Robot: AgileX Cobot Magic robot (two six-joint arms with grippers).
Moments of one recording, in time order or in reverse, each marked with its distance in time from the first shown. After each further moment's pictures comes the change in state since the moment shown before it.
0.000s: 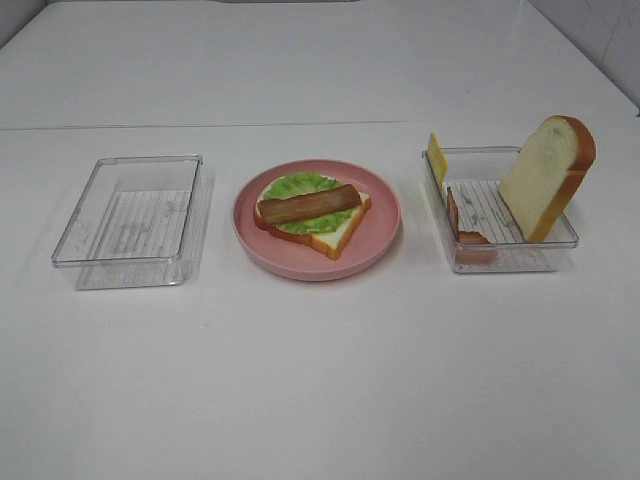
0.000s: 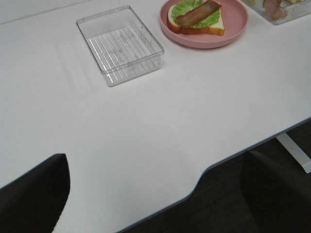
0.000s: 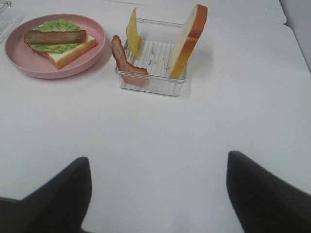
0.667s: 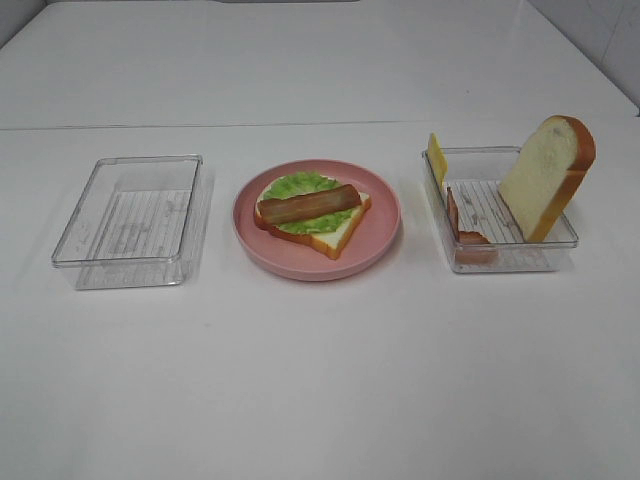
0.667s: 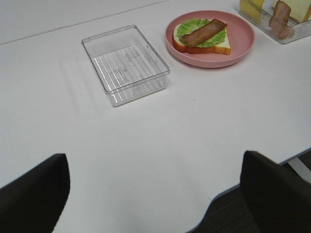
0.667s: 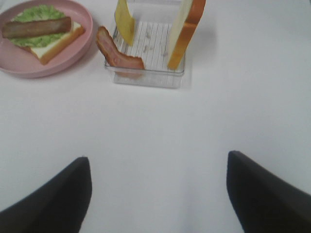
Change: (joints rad) left arm 0.000 -0.001 0.072 0.010 -0.152 0.001; right arm 0.000 0.438 -0.014 0.000 -0.217 0.028
